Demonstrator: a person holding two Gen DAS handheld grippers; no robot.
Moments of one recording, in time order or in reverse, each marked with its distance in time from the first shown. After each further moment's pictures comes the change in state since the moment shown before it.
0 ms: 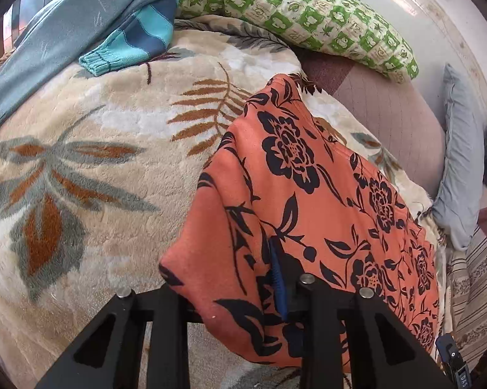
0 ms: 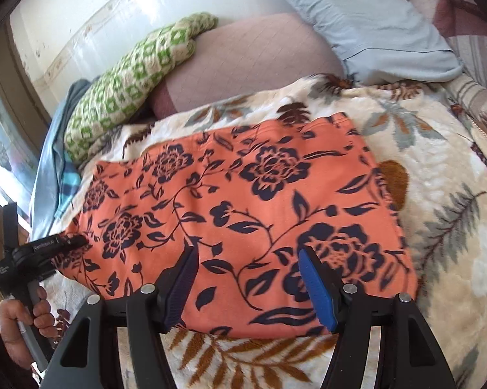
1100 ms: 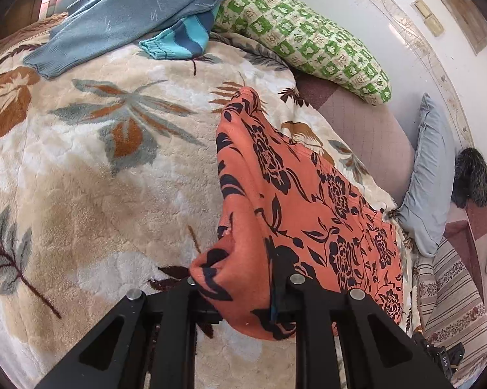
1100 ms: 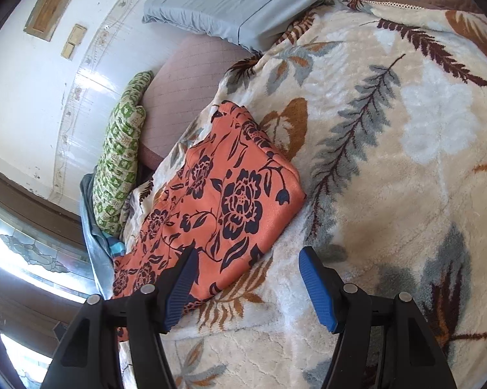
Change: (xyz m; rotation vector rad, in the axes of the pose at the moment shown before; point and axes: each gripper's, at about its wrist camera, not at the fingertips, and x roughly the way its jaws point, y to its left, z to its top) left arm -0.079 0.031 -0.067 -0.125 -0.055 -0.104; right arm -0.055 -0.117 -0.055 0.493 0.018 0.243
